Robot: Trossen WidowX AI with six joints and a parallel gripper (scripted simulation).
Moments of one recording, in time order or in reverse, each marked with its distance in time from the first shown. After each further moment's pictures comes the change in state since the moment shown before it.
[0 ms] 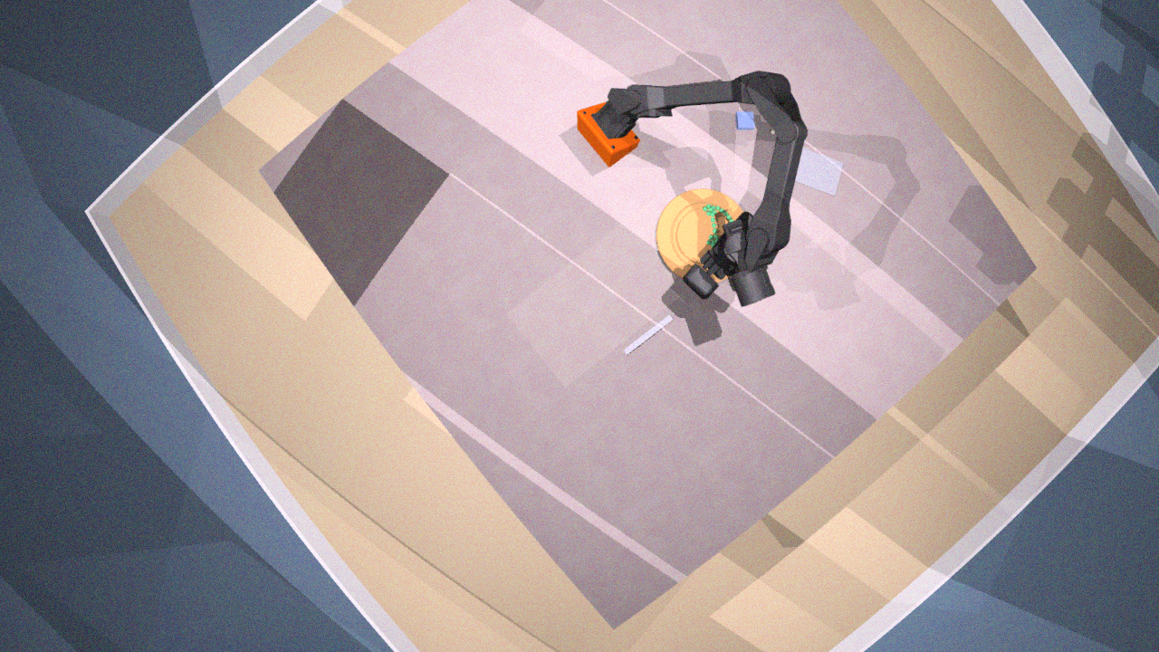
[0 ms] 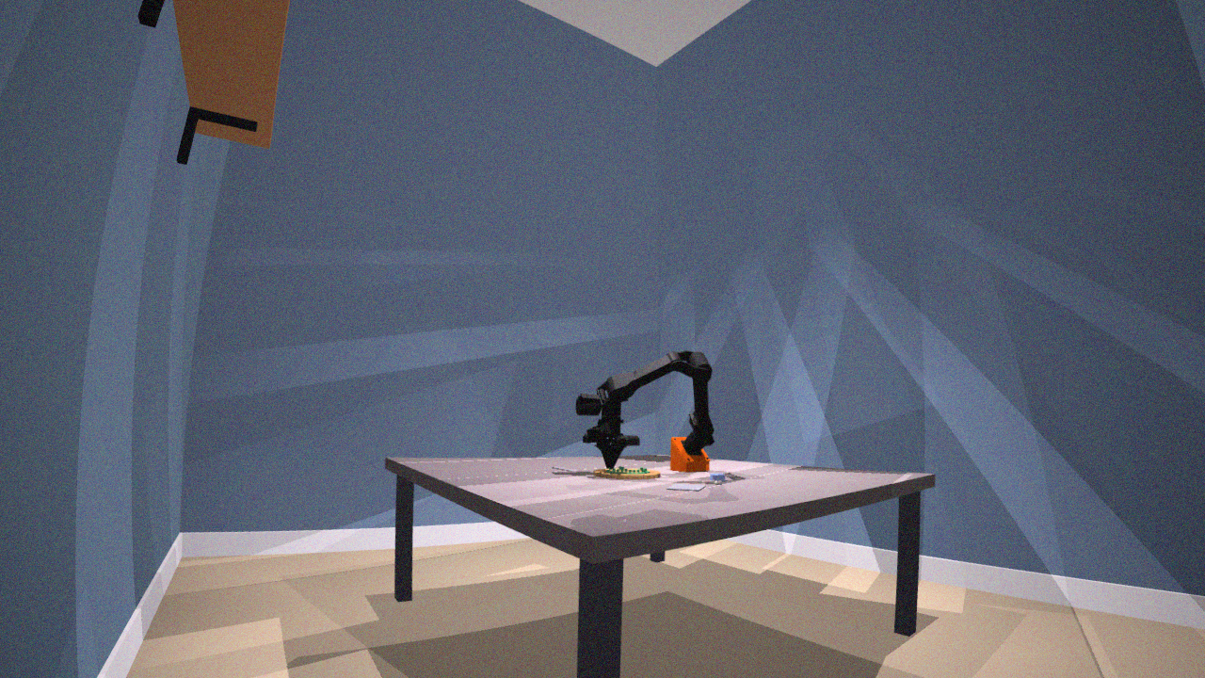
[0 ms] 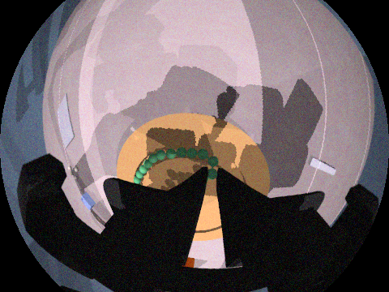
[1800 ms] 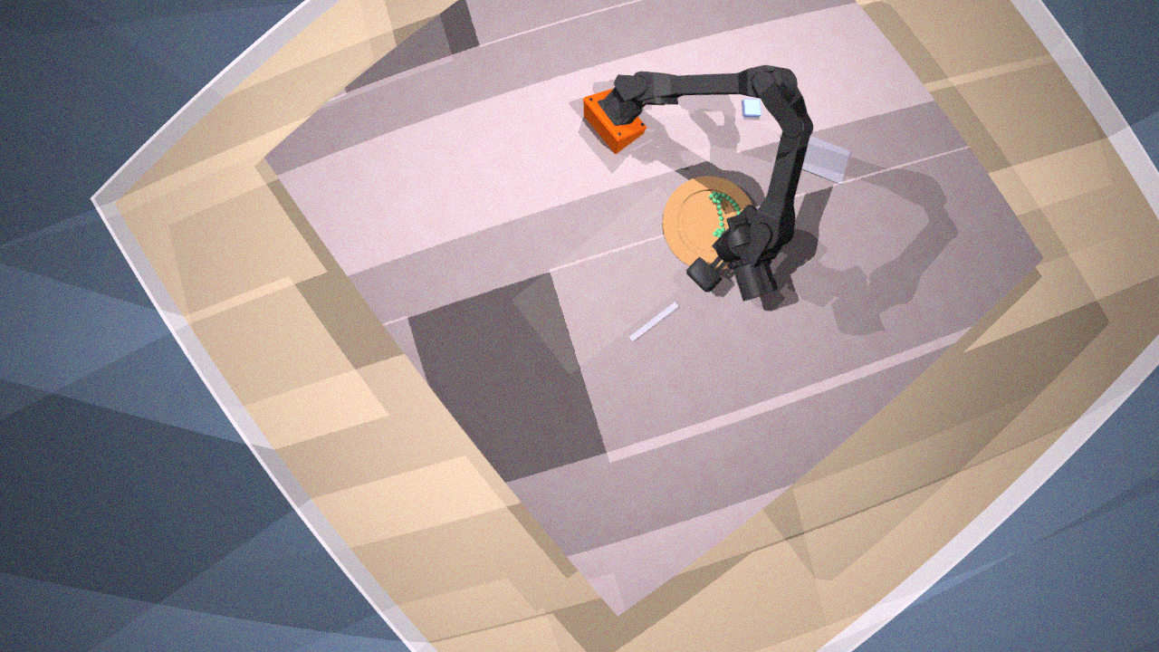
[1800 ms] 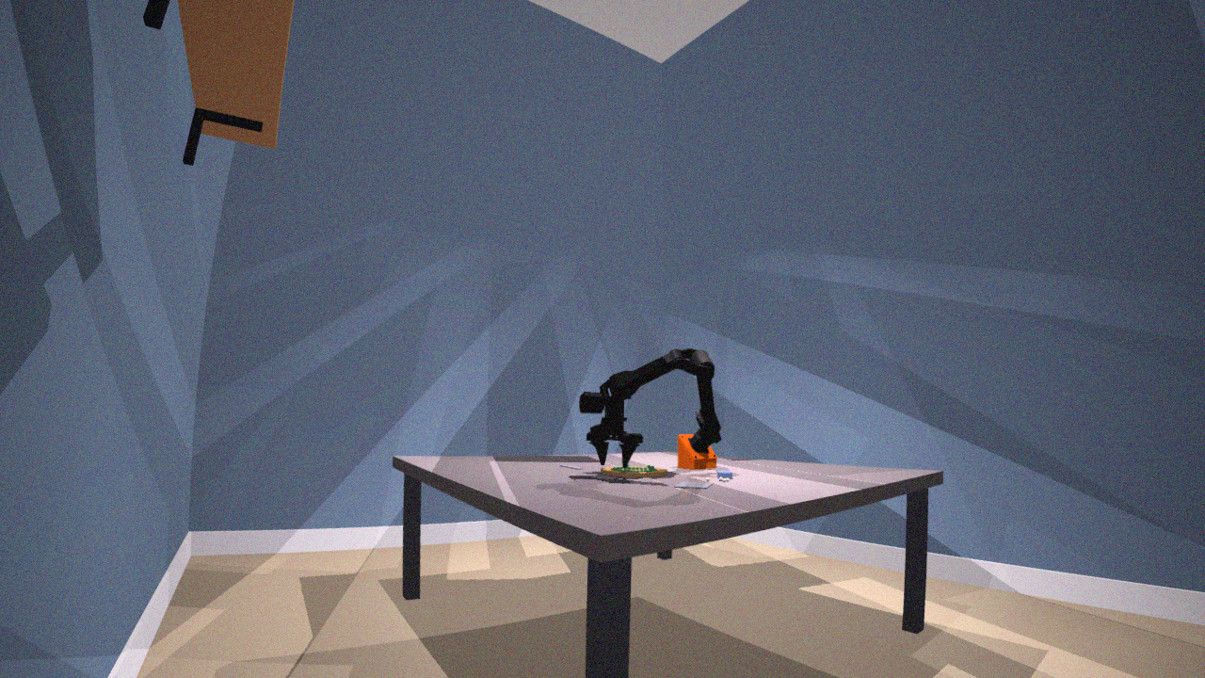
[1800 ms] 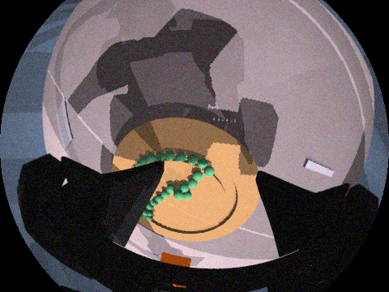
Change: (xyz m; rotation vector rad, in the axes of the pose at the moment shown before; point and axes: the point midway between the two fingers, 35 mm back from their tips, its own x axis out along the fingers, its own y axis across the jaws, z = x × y) arm 0.000 -0.011 0.005 0.004 -0.002 0.001
